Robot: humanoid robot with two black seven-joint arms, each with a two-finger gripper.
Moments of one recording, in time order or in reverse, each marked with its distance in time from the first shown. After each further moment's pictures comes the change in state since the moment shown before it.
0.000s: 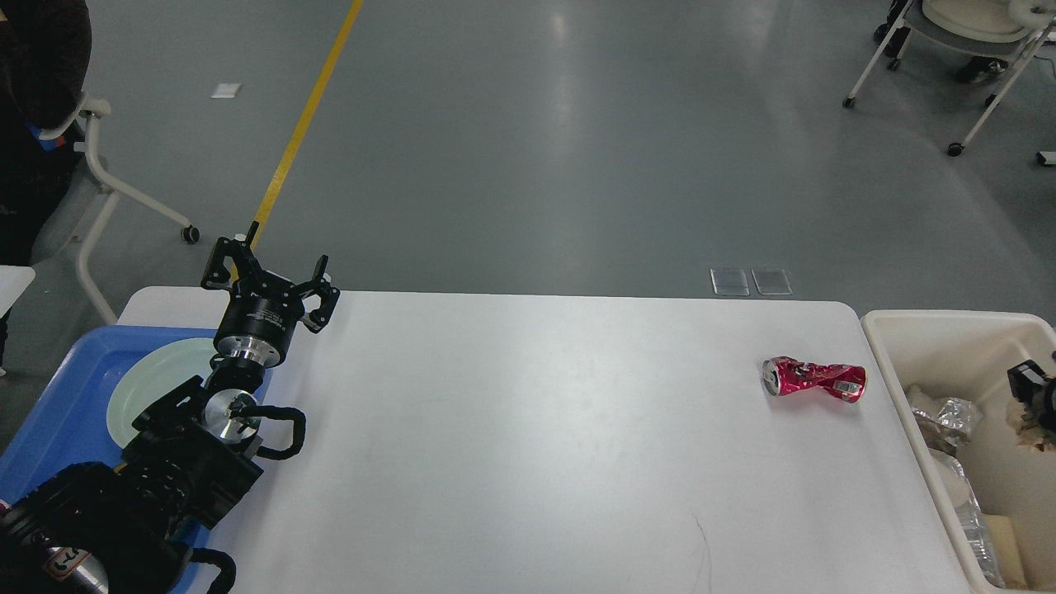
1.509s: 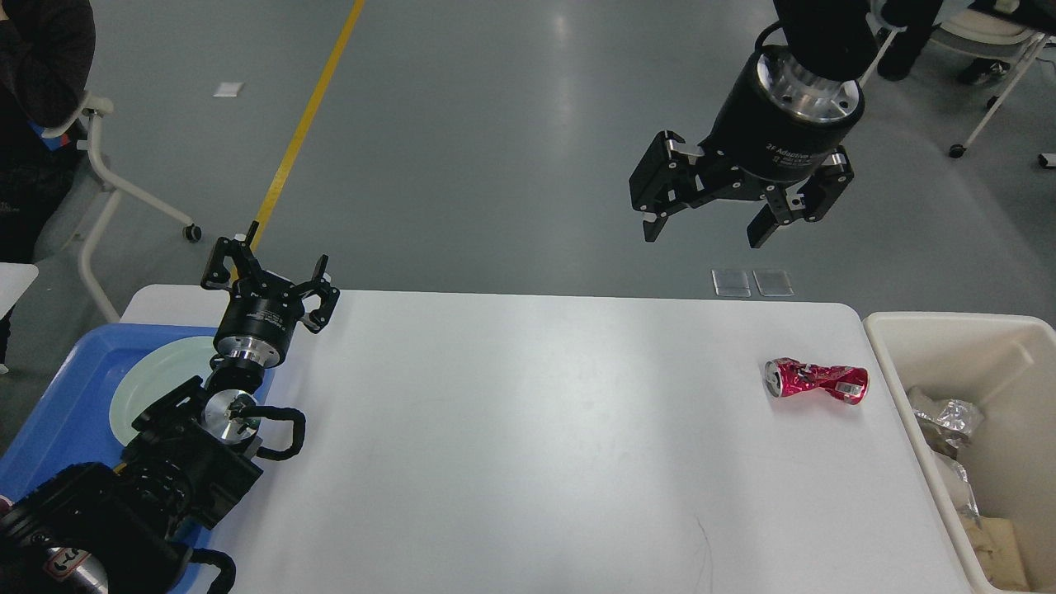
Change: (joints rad) left arm 0.001 0.000 0.000 0.000 0.000 0.000 0.000; right arm 1.319 0.420 -0.241 0.694 0.010 0.831 -0.002
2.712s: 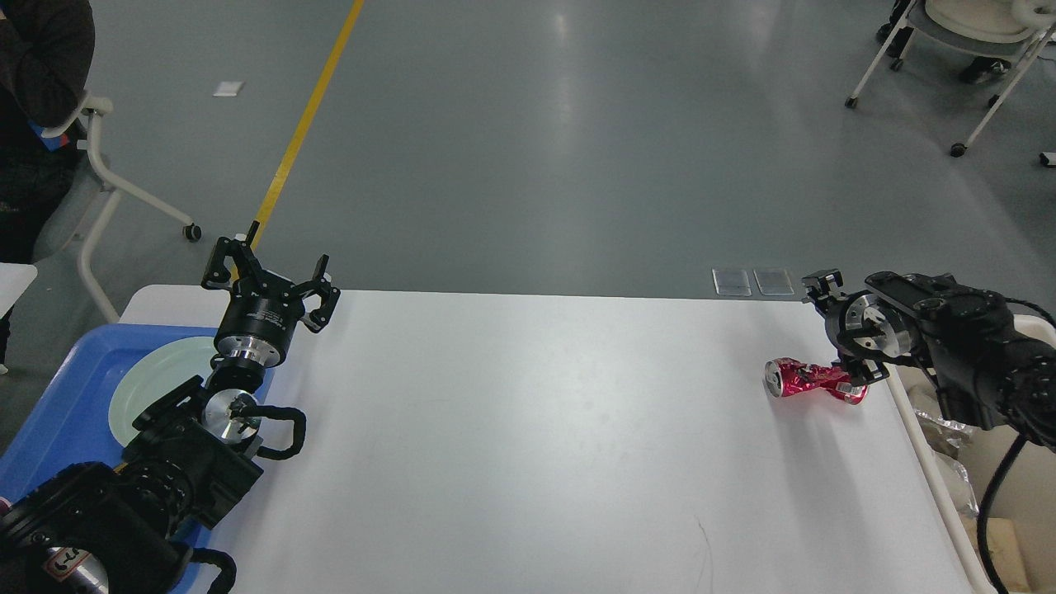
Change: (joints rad) left arm -0.001 -0.001 0.000 0.000 0.000 0.000 0.000; right arm -1.278 -0.079 0.595 -0.846 -0.001 -0.867 -0.006
